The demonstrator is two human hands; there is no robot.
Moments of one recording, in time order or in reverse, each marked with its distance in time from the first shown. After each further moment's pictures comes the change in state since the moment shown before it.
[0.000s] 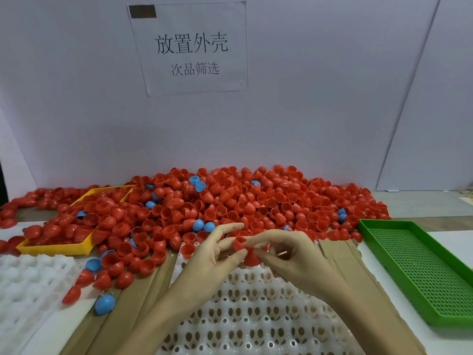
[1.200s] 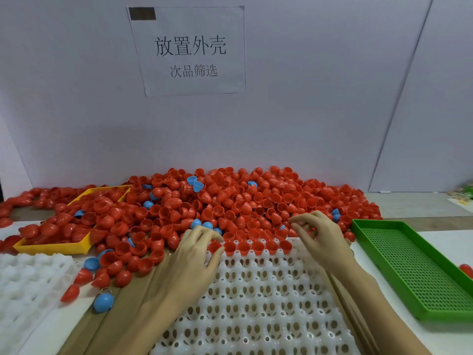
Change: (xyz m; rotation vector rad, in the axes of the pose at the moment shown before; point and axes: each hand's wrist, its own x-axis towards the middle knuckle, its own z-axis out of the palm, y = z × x) left_hand 0.001 -0.021 -0.021 0.885 0.256 0.159; right_hand 0.002 0.053 -0.046 -0.449 0.354 0.214
